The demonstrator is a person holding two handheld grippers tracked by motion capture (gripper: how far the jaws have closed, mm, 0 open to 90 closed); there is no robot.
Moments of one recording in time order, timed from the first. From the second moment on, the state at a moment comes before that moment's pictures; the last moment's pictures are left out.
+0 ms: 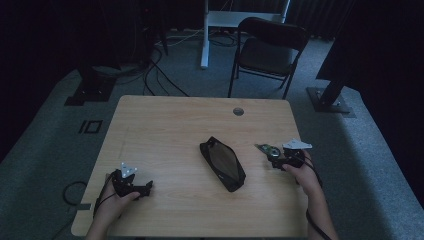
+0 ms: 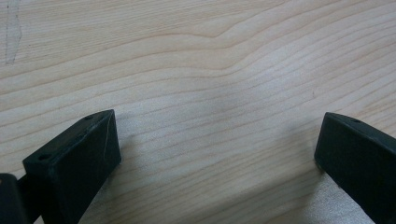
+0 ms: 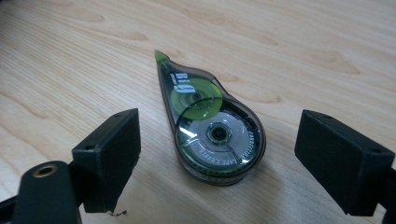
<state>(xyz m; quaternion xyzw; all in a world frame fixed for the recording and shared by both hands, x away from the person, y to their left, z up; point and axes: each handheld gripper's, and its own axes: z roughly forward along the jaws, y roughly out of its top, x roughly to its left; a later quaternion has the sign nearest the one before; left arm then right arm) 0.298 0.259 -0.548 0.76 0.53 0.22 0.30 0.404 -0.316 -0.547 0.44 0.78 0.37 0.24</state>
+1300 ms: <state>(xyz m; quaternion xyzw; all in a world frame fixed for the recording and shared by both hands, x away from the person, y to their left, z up) 0.298 0.259 -0.548 0.76 0.53 0.22 0.30 0.413 -0.294 -0.549 0.49 0.76 0.35 0.22</state>
